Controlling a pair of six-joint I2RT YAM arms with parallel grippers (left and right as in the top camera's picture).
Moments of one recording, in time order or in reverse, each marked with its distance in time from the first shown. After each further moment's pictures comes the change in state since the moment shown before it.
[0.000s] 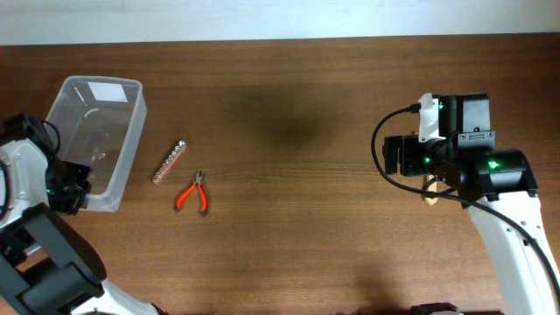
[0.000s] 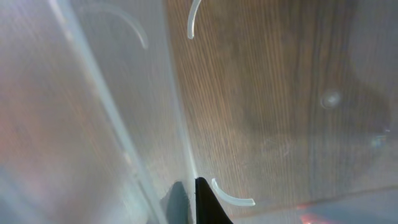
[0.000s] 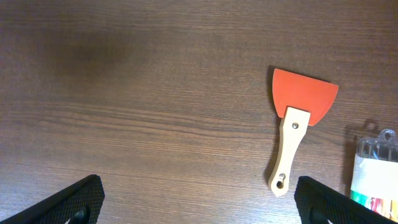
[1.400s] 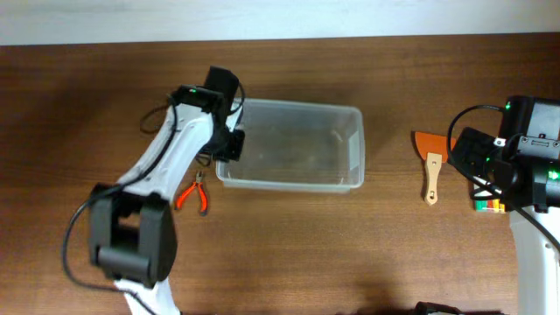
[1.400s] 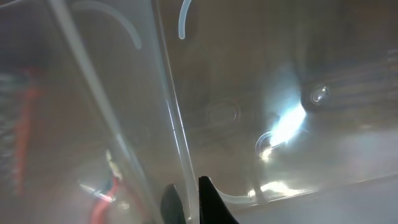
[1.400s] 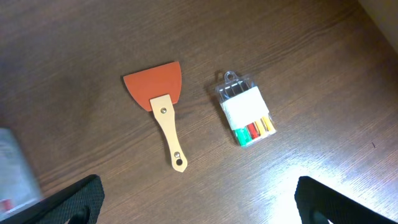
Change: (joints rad) left arm -0.836 0.092 0.130 0.082 0.088 0.713; right arm -0.262 -0.047 0.090 -0.147 0.277 0.241
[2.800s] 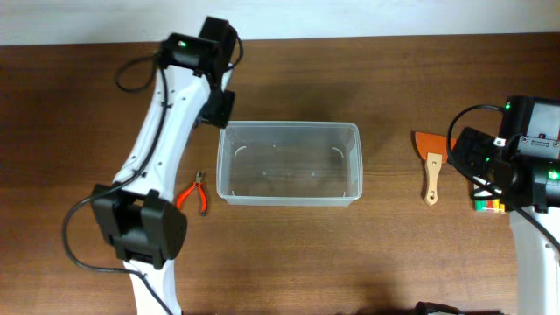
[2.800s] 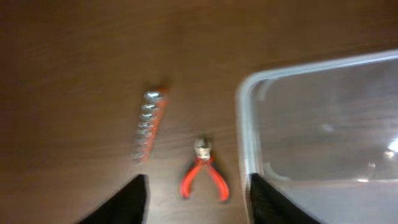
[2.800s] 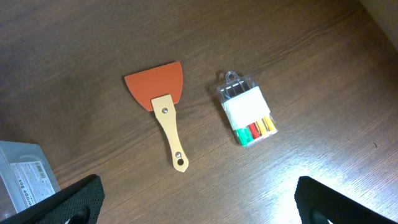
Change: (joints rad) left arm 0.009 0.130 0.584 -0.397 -0.211 0.020; right arm 0.000 0.000 0.000 0.001 -0.004 0.002
